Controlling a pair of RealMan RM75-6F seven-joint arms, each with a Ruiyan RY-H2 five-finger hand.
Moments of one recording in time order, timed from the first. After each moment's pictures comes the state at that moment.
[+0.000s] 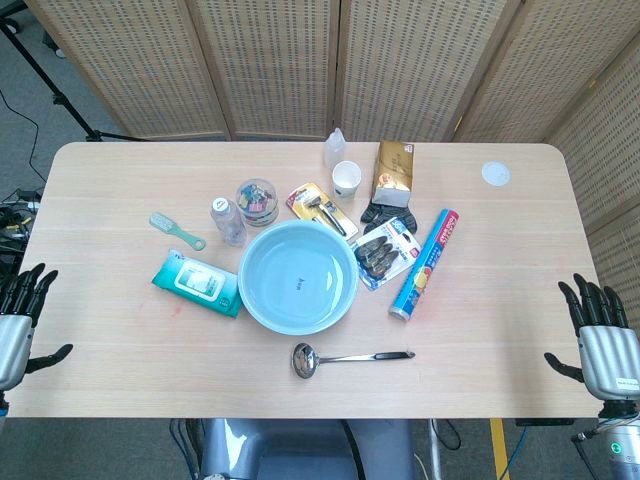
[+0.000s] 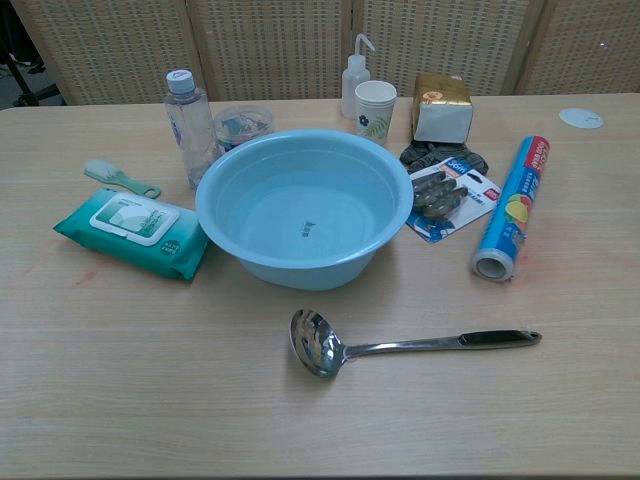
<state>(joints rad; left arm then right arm) -0.10 -1.07 -0.04 -1.71 1.50 1.48 0.09 0.08 -1.12 0.08 -1.61 -1.47 1.49 -0.11</state>
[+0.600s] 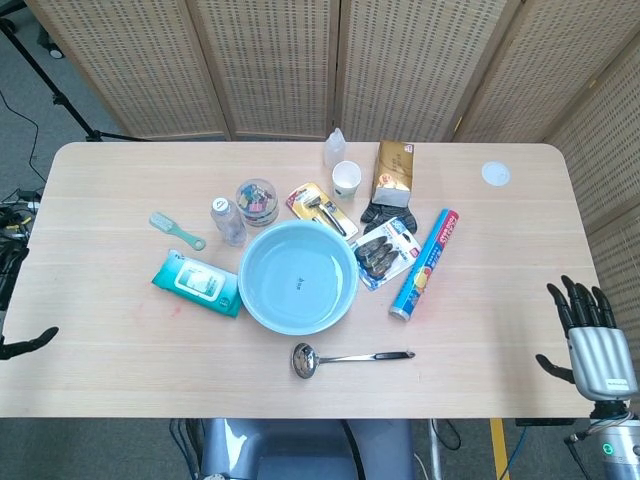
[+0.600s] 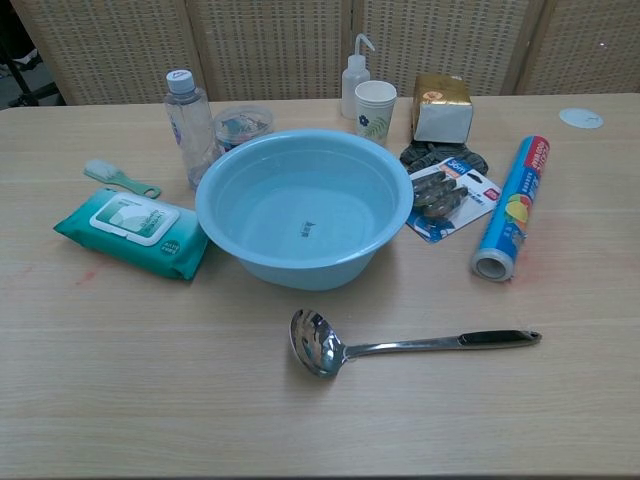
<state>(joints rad) -0.11 -0.94 -0.10 -1.84 1.43 1.49 0.00 0.09 -1.14 0.07 -1.61 -1.51 1.48 -0.12</state>
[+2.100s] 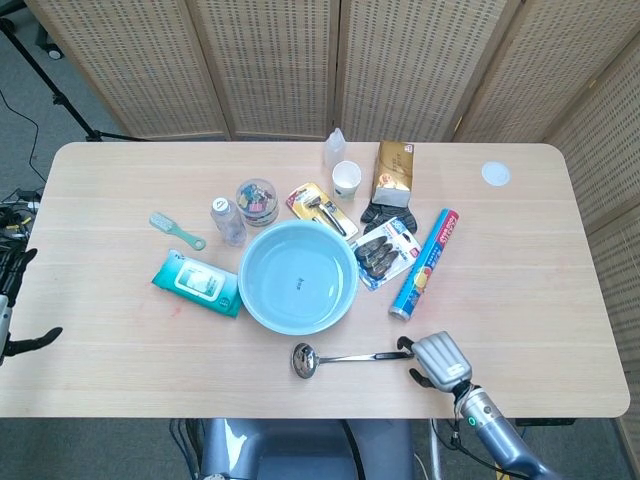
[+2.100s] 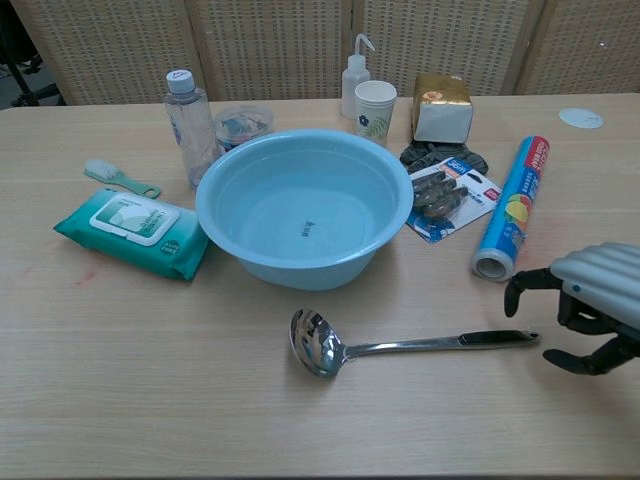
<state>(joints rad) -0.13 -0.94 -0.10 -1.83 1.39 1.42 -0.01 0.36 -1.52 -0.01 -1.46 -1.53 1.04 -0.26</state>
